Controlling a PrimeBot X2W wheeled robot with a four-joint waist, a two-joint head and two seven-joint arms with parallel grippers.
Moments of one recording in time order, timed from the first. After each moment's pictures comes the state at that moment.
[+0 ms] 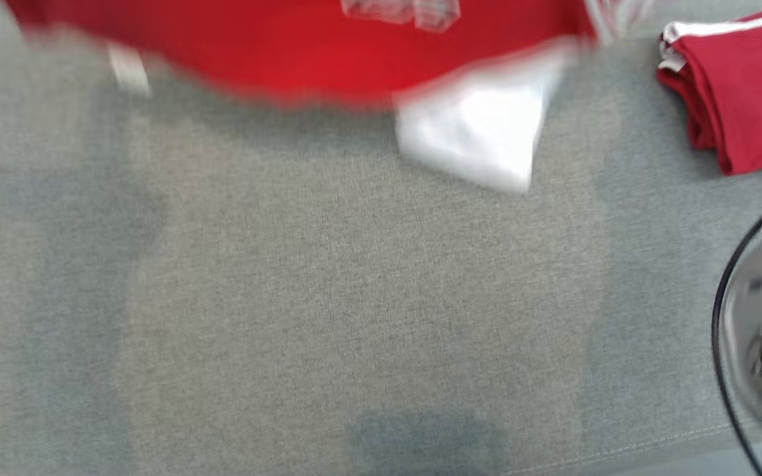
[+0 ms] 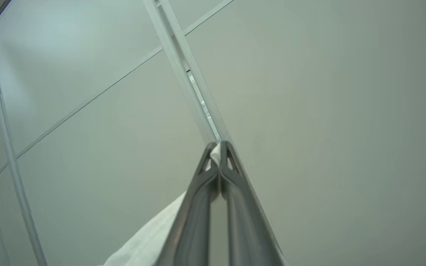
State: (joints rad) left arm -1.19 0.41 -0.11 0.02 -0.61 0.04 0.25; right arm -1.26 -0.06 -0.22 0.06 0.59 0.13 0.17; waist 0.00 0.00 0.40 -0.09
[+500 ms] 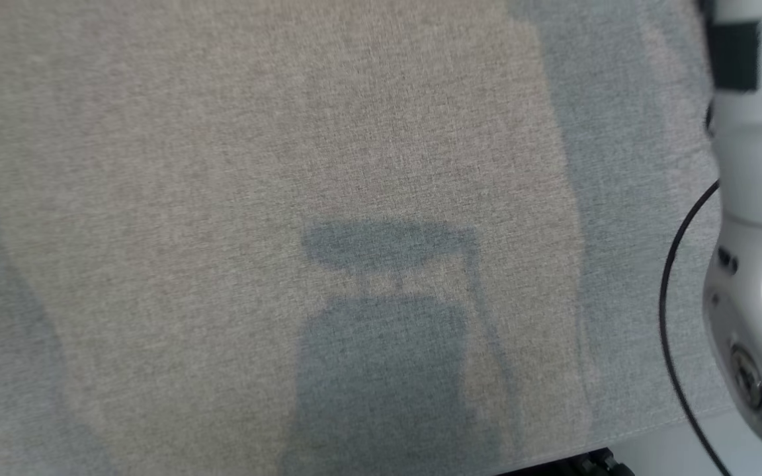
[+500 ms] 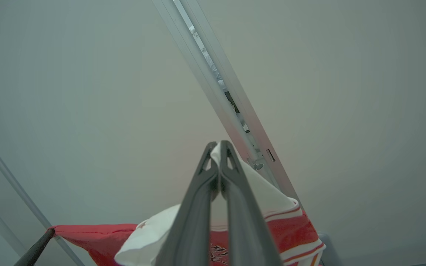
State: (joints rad) left arm -1.43 0.45 -0.13 0.64 -0.50 -0.08 -0.14; right arm -1.35 -0.05 0.09 0.38 0.72 0.13 -0.11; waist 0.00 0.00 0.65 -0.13
